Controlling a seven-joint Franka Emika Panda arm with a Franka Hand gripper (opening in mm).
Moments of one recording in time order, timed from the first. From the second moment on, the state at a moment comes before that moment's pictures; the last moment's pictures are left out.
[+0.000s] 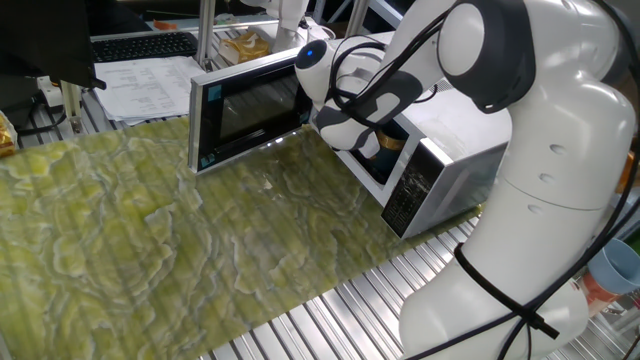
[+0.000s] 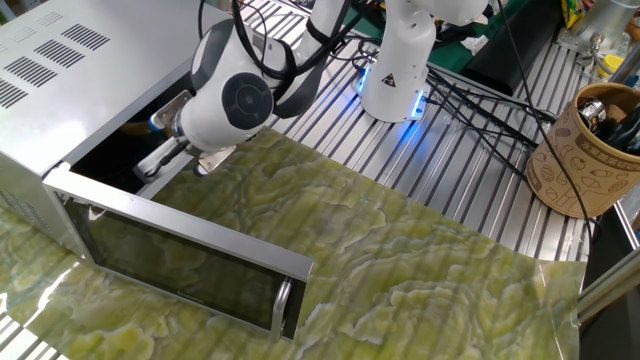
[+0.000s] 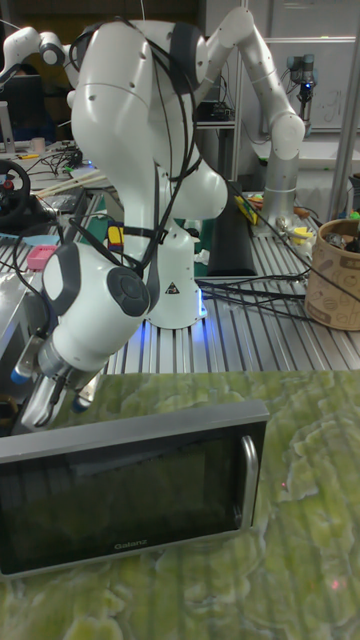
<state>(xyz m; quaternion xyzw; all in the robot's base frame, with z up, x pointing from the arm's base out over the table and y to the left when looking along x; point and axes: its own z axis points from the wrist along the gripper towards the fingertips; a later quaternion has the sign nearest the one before) 0.512 -0.222 0.151 0.68 0.66 -0.25 0.20</state>
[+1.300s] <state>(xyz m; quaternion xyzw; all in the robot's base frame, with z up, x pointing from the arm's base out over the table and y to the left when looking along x) 0.500 -0.195 0.163 0.68 0.68 -0.23 0.15</state>
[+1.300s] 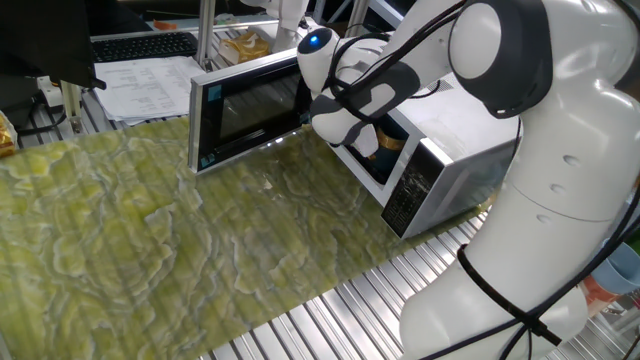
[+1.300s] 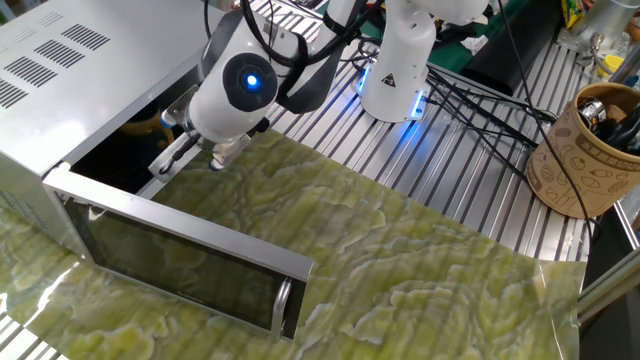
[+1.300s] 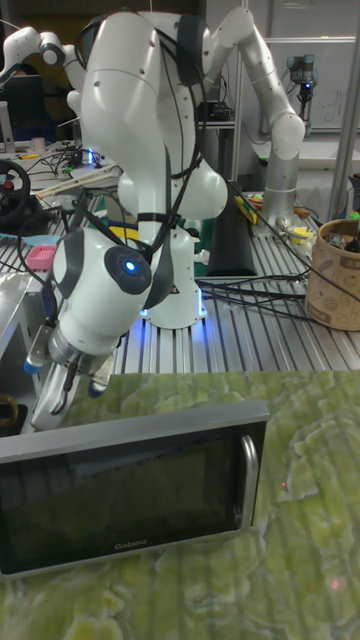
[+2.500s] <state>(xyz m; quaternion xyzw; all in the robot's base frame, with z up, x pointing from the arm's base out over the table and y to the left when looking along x) 0.486 -0.218 0.145 0.65 0.68 -0.28 0.18</state>
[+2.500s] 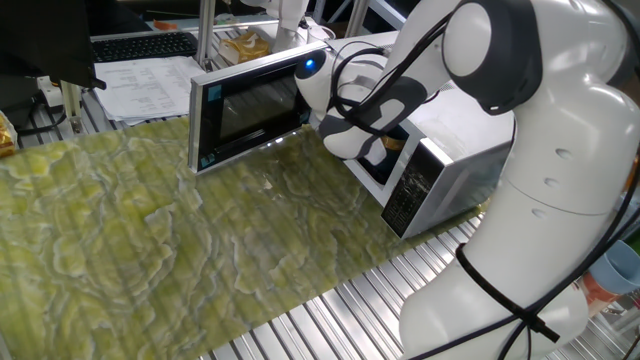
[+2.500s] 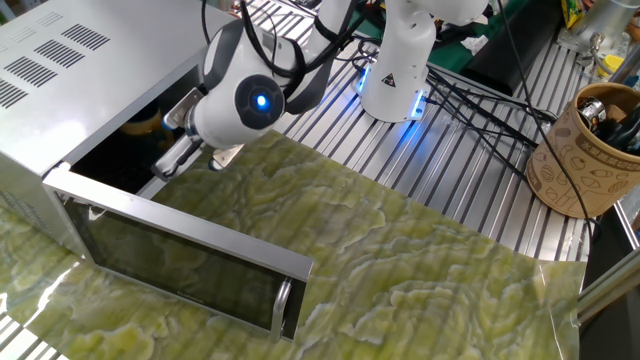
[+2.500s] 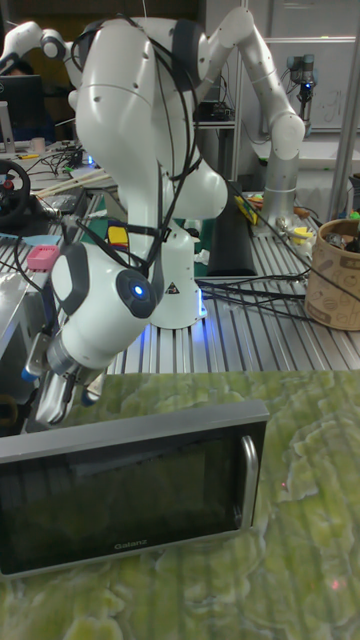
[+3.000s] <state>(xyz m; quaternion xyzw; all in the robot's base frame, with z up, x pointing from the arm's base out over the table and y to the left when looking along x) 0.484 -0.220 0.143 0.65 0.68 -0.28 0.19</state>
